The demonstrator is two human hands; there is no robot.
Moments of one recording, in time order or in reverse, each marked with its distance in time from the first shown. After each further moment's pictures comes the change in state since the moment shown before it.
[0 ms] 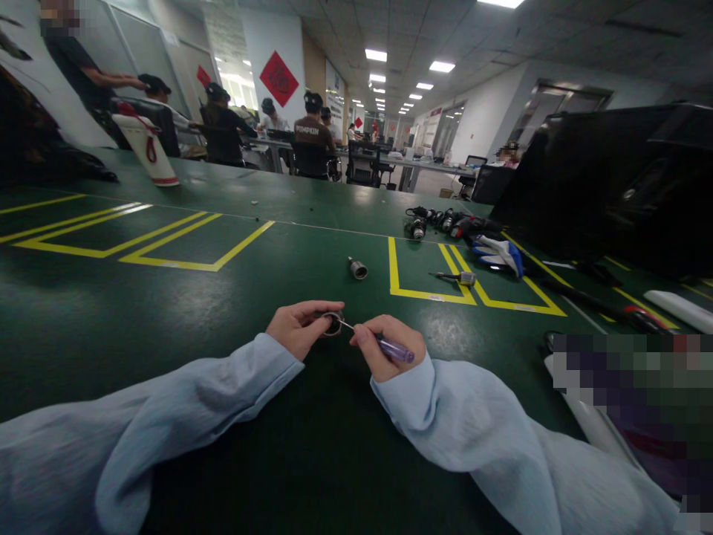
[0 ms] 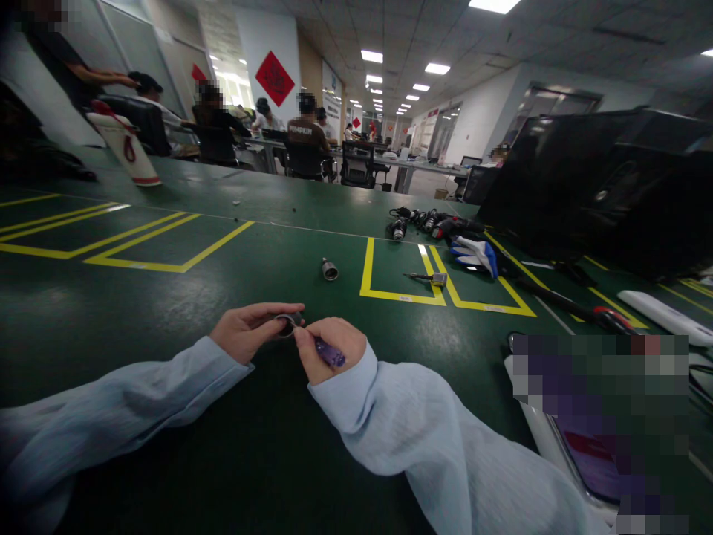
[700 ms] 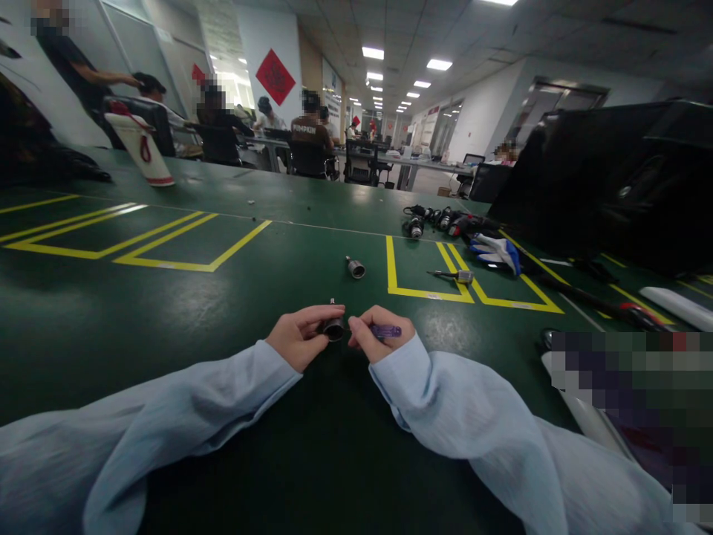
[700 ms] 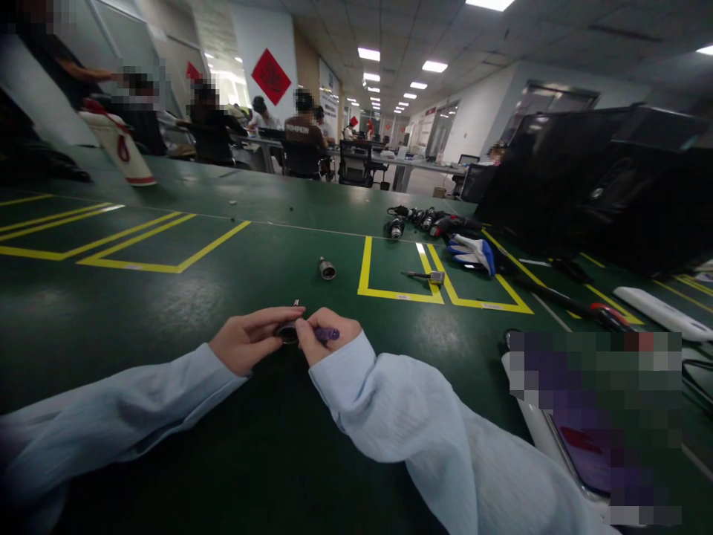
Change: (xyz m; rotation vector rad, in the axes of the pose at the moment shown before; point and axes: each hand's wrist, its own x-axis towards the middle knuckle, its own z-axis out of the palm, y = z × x) left_hand -0.005 -0.004 0.001 0.000 -0.088 0.109; right_hand 0.007 0.006 0.005 0.077 -0.095 0.349
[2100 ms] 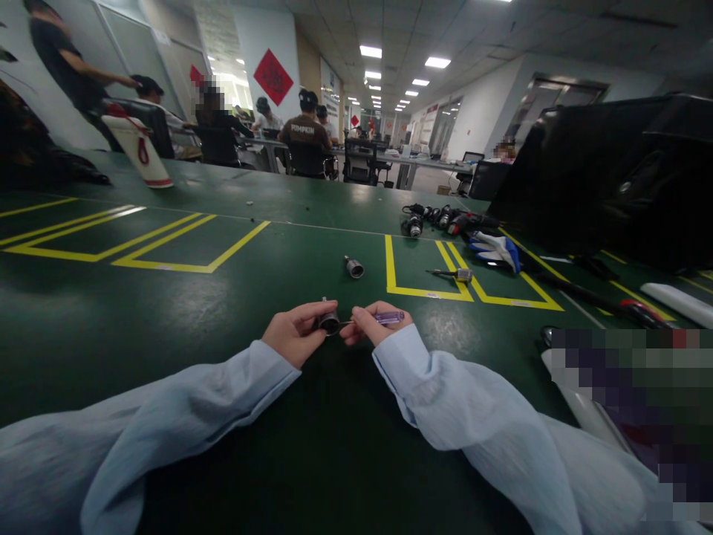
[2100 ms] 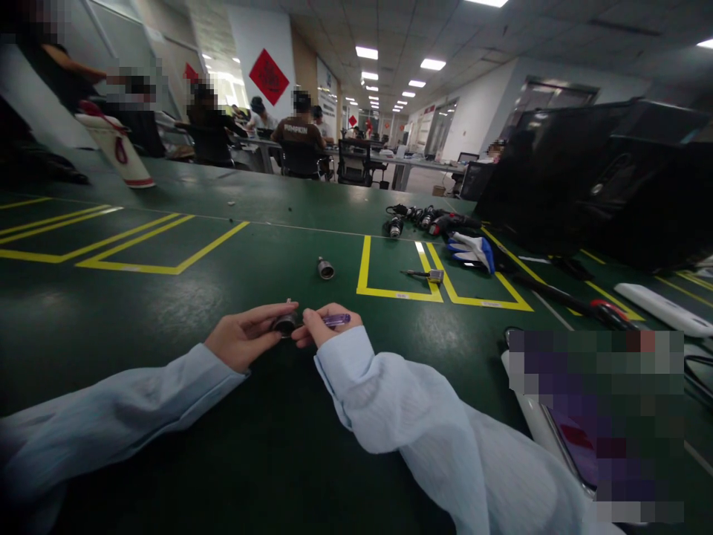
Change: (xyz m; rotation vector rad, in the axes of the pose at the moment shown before) left_hand -0.003 -0.003 0.006 0.072 0.113 0.081; right_hand 0.009 0.001 0.007 0.532 0.006 0.374
